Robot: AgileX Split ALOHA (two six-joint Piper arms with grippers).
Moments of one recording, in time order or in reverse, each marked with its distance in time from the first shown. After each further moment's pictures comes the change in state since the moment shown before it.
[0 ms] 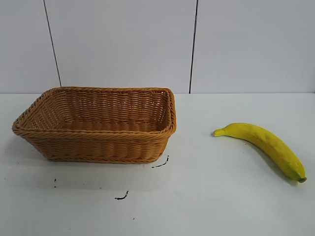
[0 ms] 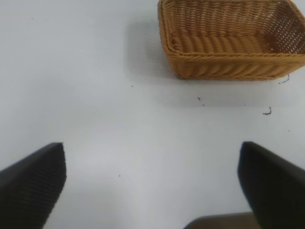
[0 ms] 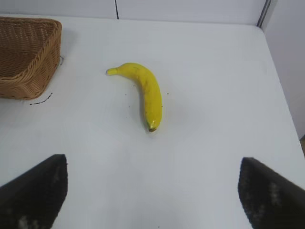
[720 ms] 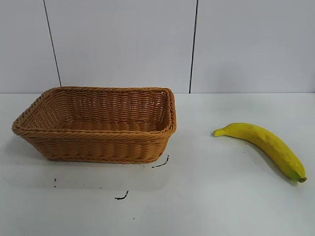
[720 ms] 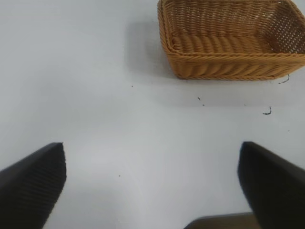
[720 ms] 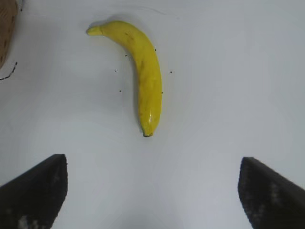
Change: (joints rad) left arm 0.000 0.000 0.000 0.000 0.000 0.000; right arm 0.000 0.890 -0.506 0.095 -0.002 -0.370
